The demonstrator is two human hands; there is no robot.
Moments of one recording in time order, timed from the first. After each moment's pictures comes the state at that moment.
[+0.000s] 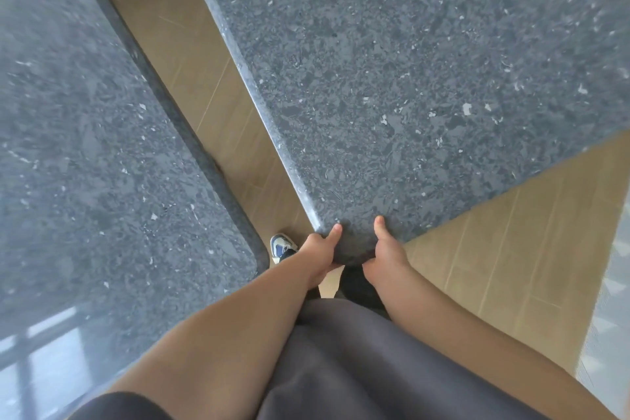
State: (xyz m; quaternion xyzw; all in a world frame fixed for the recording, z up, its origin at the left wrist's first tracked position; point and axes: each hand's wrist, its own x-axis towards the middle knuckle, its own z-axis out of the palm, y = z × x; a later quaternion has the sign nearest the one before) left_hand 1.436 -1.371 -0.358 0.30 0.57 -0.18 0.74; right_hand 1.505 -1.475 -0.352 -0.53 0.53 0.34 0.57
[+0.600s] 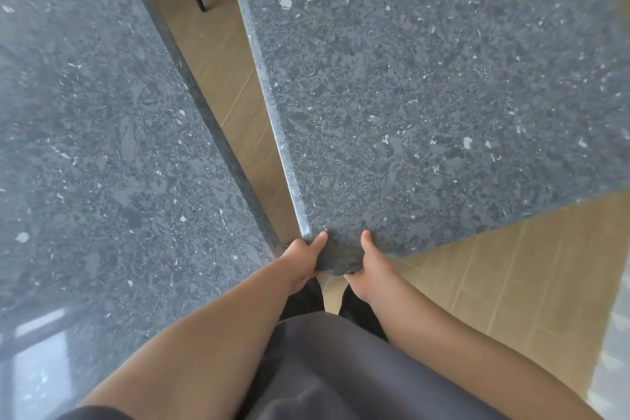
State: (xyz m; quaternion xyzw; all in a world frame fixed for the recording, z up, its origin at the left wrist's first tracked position) left_hand 1.397 -1.303 -0.353 0.35 0.59 -0.20 0.70; right_hand 1.475 -1.419 -0.333 -0.48 0.51 0.44 0.56
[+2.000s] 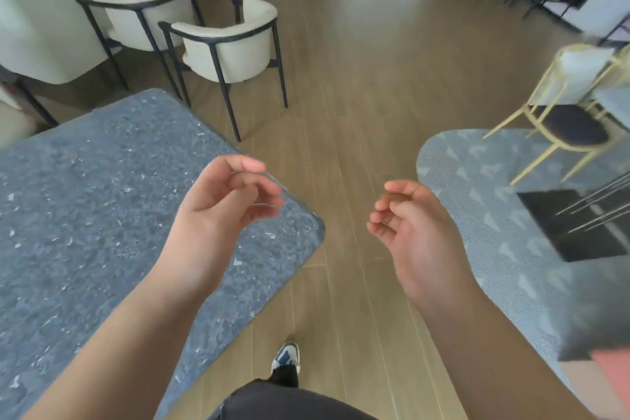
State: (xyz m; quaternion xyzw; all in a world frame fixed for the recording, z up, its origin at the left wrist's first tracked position) left_hand 1.850 -1.688 -0.002 0.61 0.01 0.09 0.78; right_hand 1.872 -1.919 0.003 -0.59 0.11 0.01 0.80
